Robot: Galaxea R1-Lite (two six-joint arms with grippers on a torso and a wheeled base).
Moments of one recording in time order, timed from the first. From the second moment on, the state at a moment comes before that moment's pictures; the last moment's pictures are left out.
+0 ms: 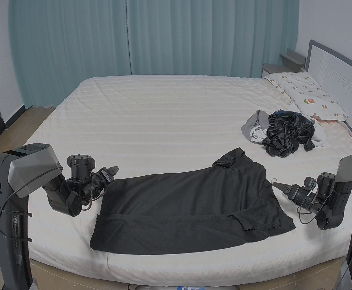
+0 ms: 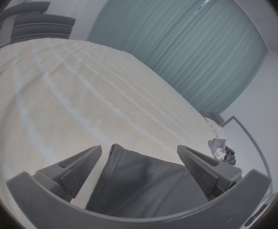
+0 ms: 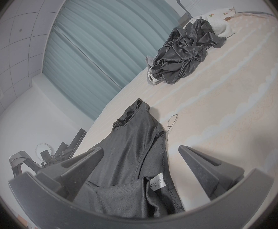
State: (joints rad) left arm -0.12 2.43 -0.99 -1.00 0.00 -0.68; right arm -0.17 2.49 -0.60 -1.55 0.60 0.54
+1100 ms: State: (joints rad) left arm -0.12 2.50 -1.03 -1.03 0.04 -0.68; right arm -0.11 2.47 -0.69 -1.50 0.60 0.54
